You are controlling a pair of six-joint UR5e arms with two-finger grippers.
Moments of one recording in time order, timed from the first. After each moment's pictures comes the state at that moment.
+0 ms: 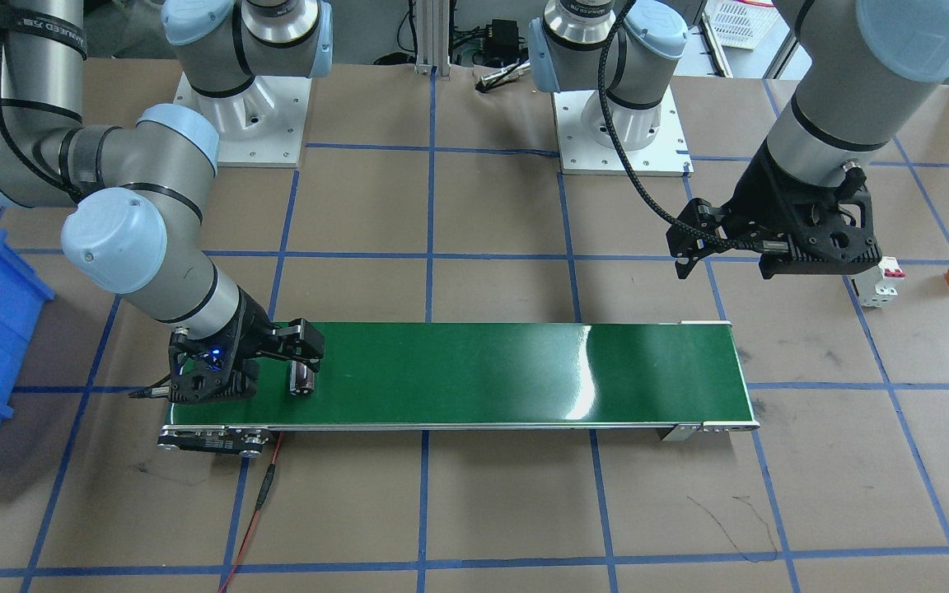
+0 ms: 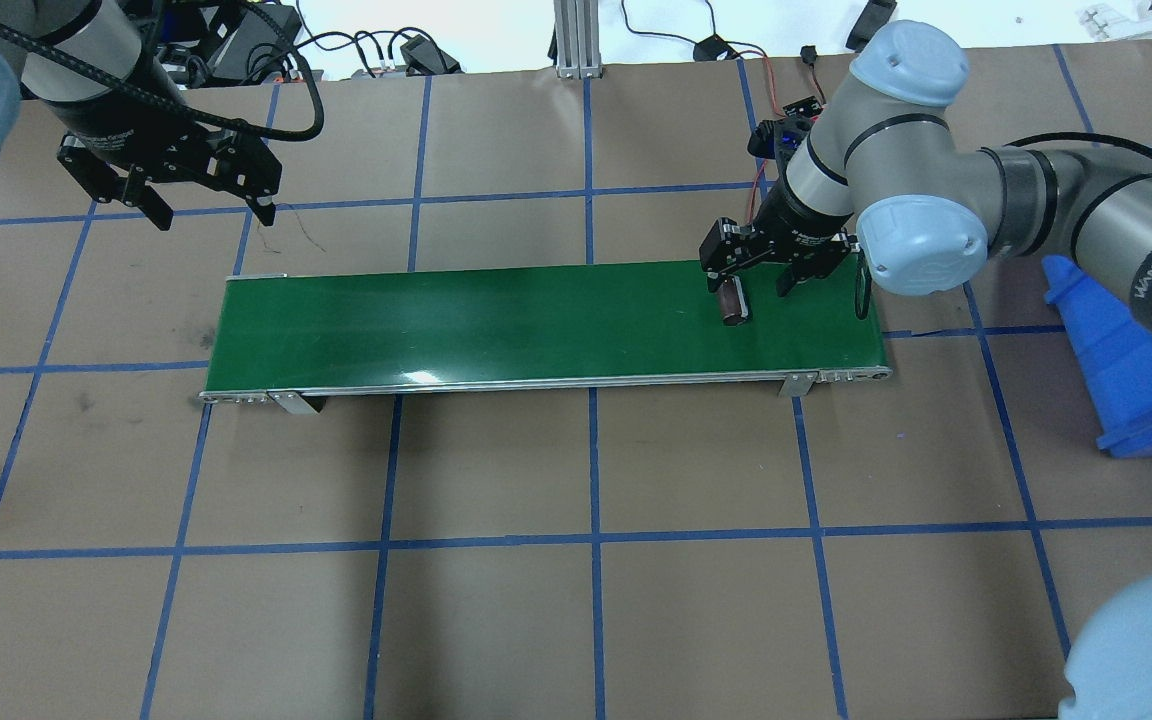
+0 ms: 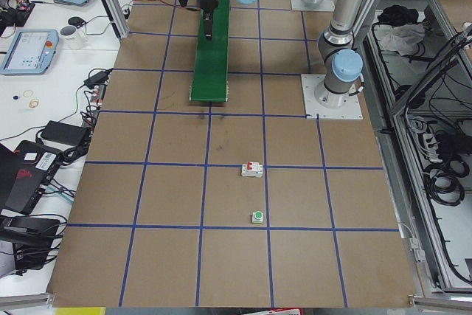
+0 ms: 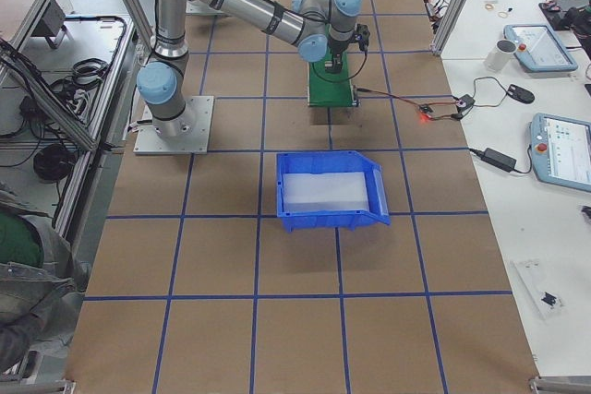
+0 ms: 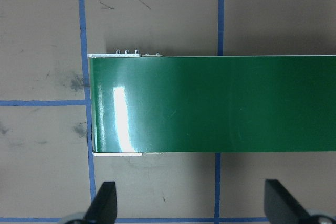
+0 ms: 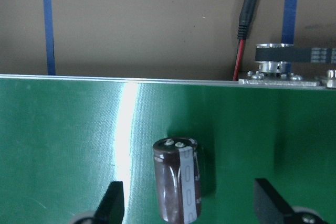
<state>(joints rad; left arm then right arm) -1.45 -1.65 -1.54 -1.51 1.59 0.12 1.56 -1.25 1.78 -2.09 -1.33 -0.03</state>
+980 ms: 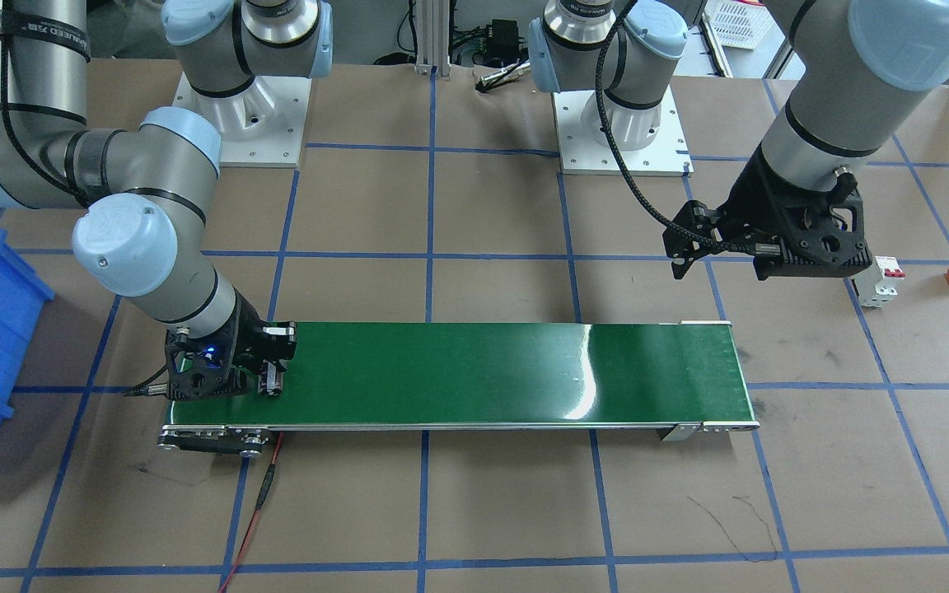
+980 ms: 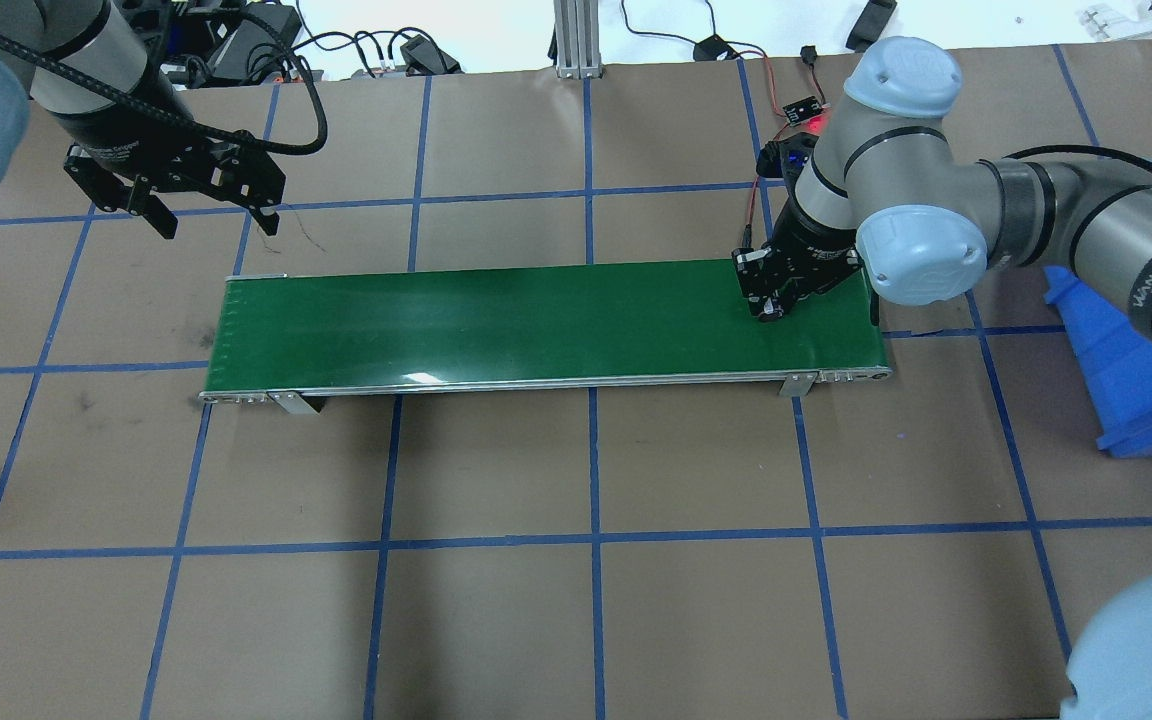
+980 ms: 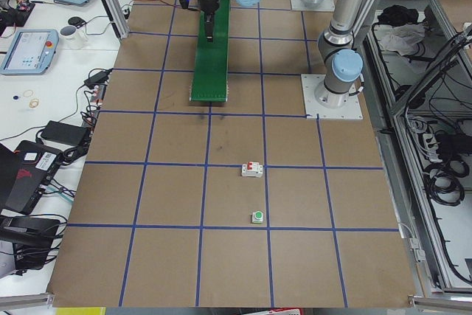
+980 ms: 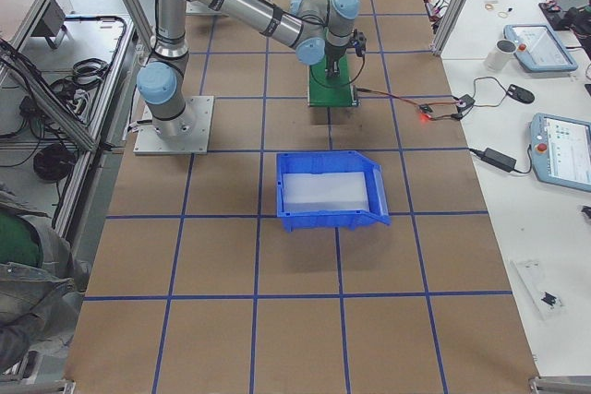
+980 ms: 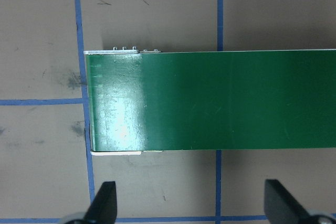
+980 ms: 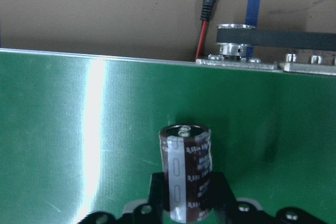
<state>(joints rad) -1.44 -1.65 -1.56 -1.50 1.58 0.13 1.56 -1.26 1.81 -2.08 -1.43 -0.10</state>
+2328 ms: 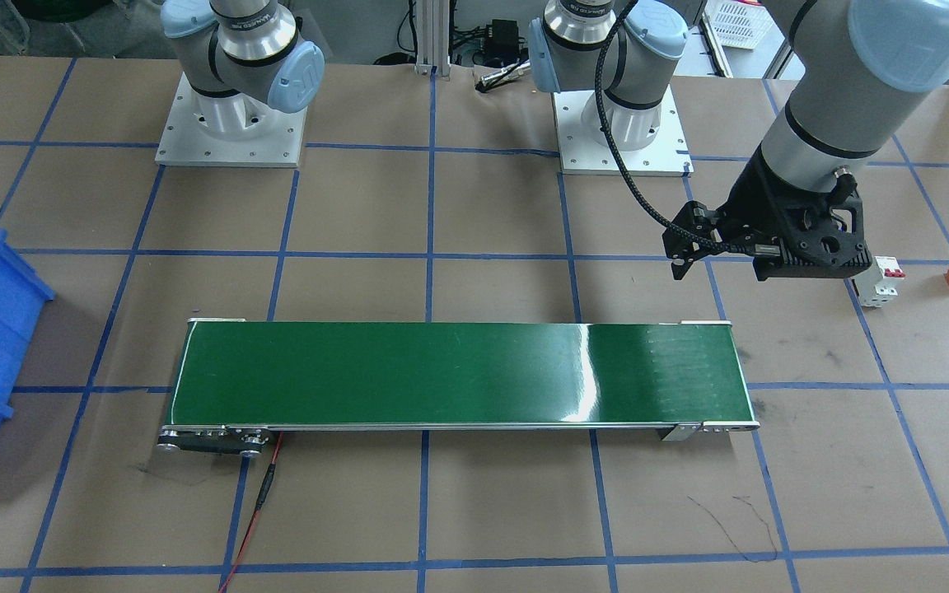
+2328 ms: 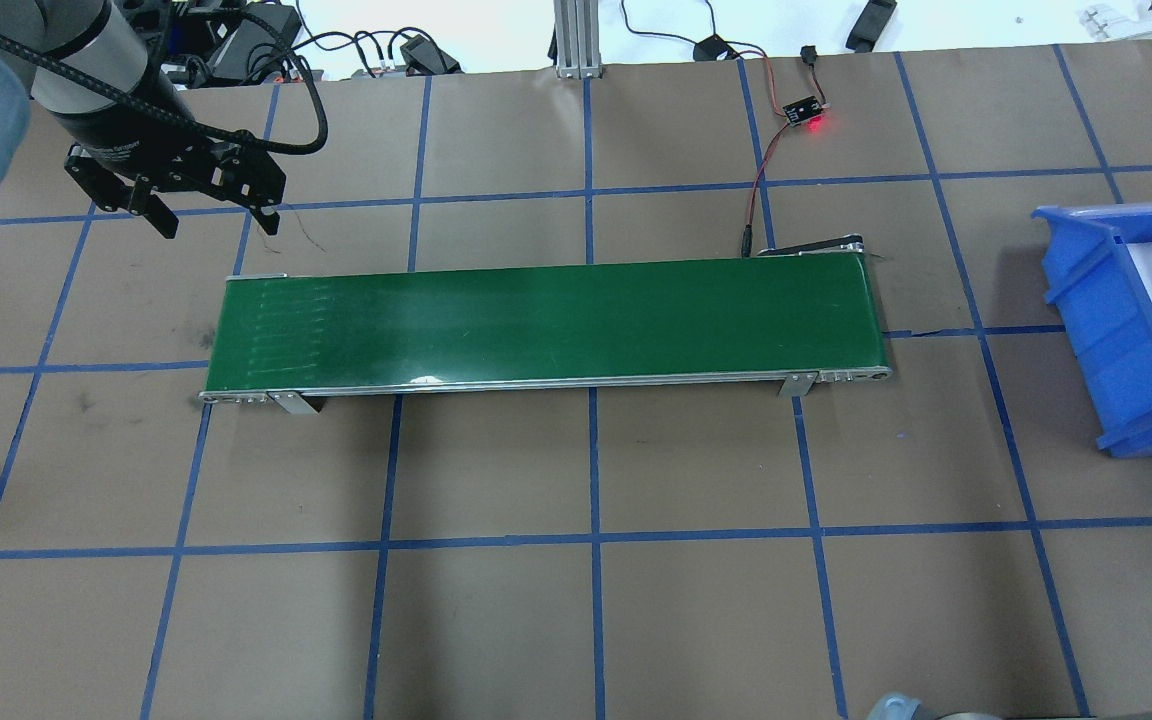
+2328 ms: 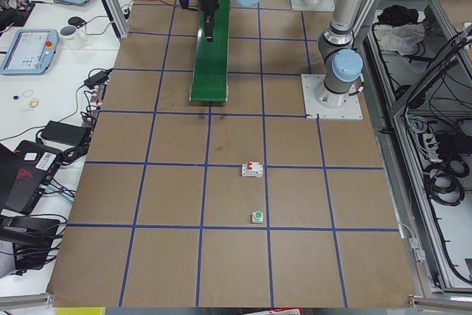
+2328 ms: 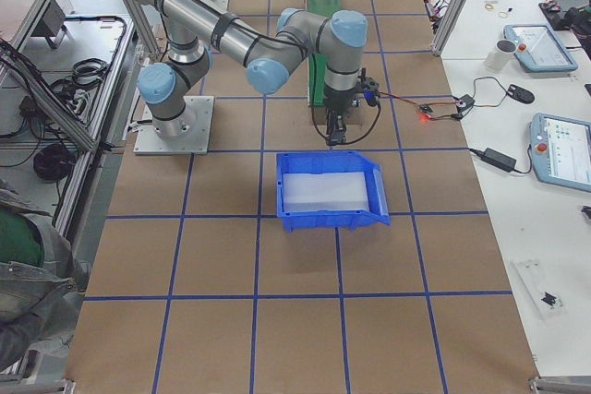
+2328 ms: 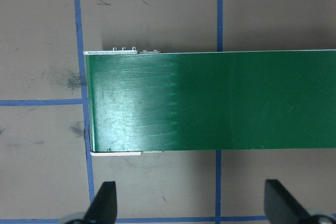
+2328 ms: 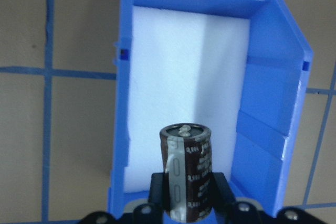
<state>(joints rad) -1.44 -1.65 -1.56 -1.50 1.58 0.13 1.00 -1.43 1.67 -1.92 -1.78 -0.68</state>
